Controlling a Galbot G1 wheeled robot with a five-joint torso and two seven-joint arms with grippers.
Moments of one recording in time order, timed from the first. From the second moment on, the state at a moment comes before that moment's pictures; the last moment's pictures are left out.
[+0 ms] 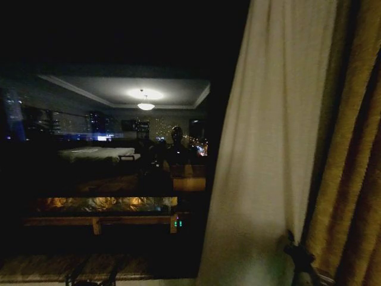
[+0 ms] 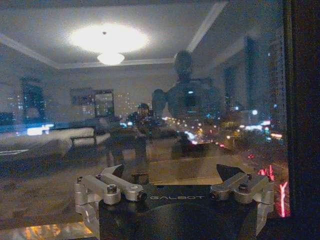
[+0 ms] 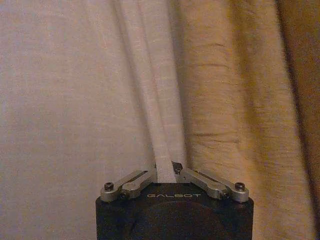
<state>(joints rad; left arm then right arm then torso) 1.78 -1.44 -0.88 -2.44 -0.25 0.21 0.19 -1.18 1.37 0.91 1.76 0.27 -0.06 0.16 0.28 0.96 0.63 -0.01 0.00</state>
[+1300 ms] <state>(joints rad) 1.77 -1.43 -0.90 -2.44 -0.32 0.20 0.19 -1.66 1.37 0.64 2.35 0.13 -0.09 0.08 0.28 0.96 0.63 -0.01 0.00</state>
